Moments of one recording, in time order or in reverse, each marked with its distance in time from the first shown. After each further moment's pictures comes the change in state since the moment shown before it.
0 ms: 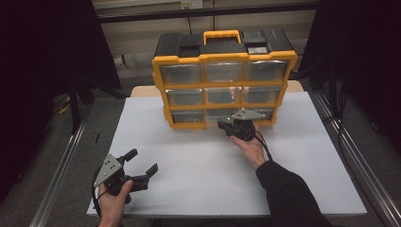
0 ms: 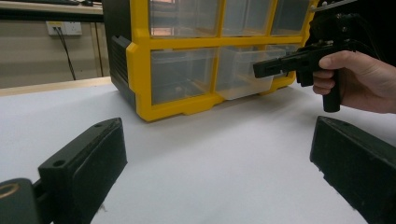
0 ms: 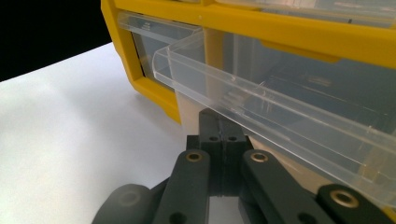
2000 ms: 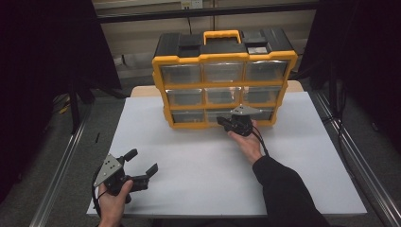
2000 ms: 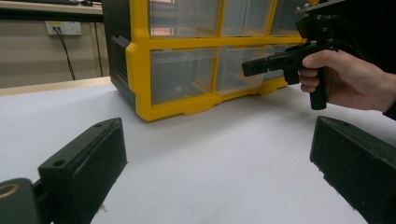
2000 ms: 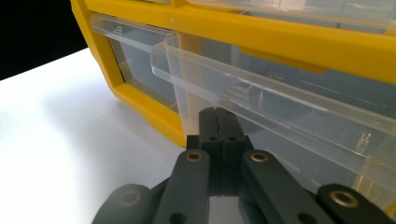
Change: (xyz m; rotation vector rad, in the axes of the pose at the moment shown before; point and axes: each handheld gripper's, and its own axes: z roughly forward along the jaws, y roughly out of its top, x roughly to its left) left arm 0.000 0.000 0.000 0.001 0.005 -0.001; right arm -0.010 0.004 0.017 0.011 -0.033 0.015
